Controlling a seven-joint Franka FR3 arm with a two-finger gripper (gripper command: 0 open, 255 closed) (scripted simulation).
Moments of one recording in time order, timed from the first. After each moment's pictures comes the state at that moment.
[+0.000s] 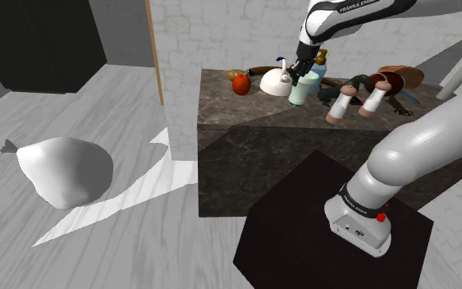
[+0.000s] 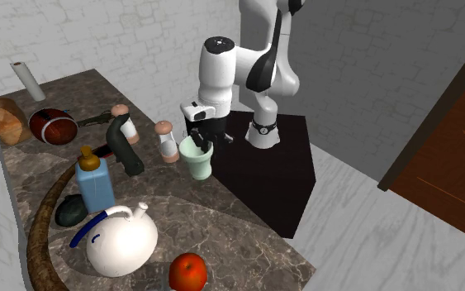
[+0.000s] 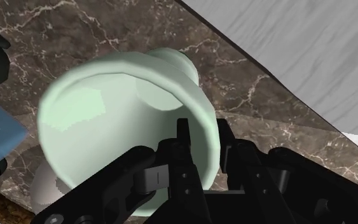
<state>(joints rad) -0.10 -0.34 -0.24 -2.38 -0.20 2.13 -0.14</state>
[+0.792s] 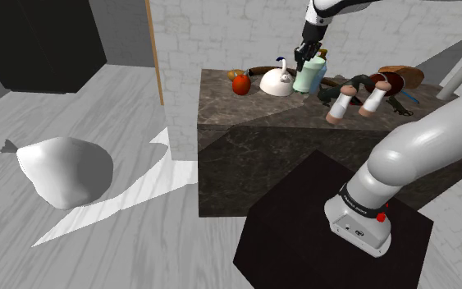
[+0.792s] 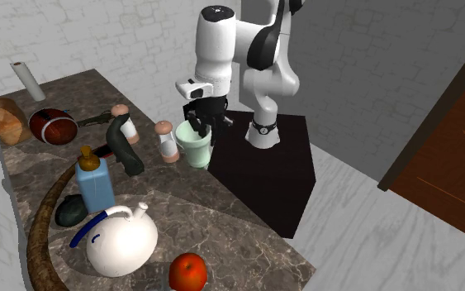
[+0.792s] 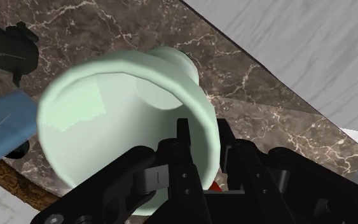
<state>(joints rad) -0.09 -0.38 -0.23 -2.24 -0.19 1.97 -0.15</state>
